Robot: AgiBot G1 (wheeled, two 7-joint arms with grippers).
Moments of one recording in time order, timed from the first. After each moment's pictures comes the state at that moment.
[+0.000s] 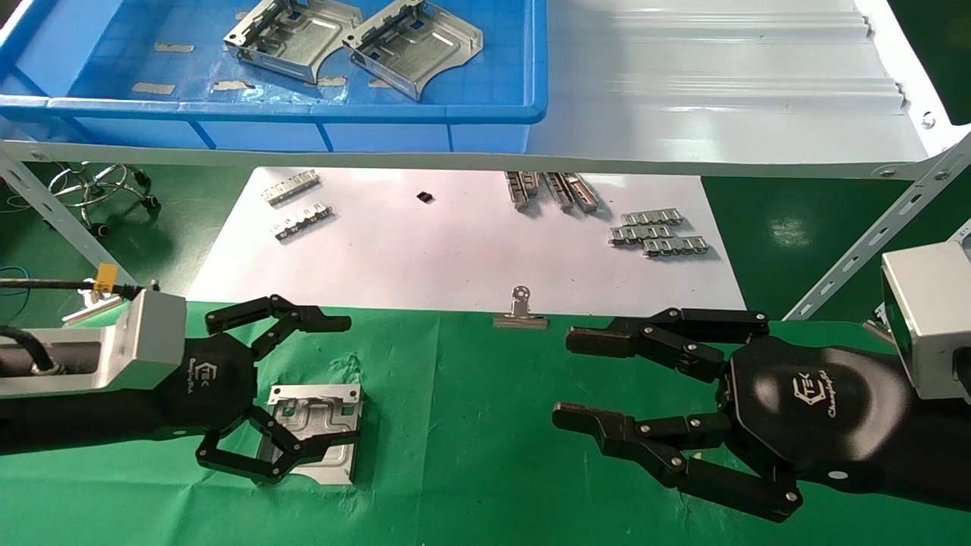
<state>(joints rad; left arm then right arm) -1.33 0.71 0.53 -0.91 0.97 1.50 0.18 1.09 -0.55 -0.42 1.23 -0.61 -1.42 0.10</state>
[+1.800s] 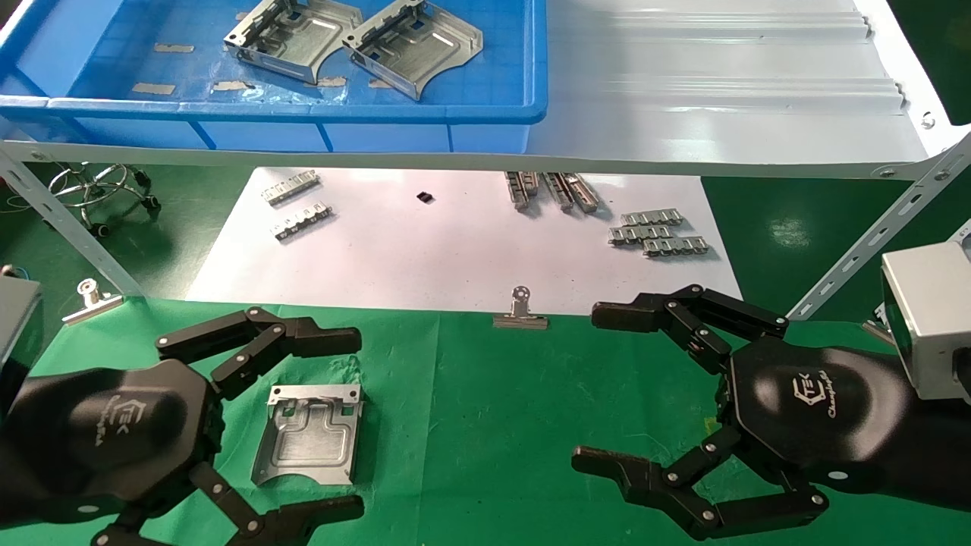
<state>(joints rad) -1.07 0.61 0.27 -1.29 0.72 1.50 -0.19 1.09 -0.55 -0.42 1.23 -0.61 -1.42 0.10</state>
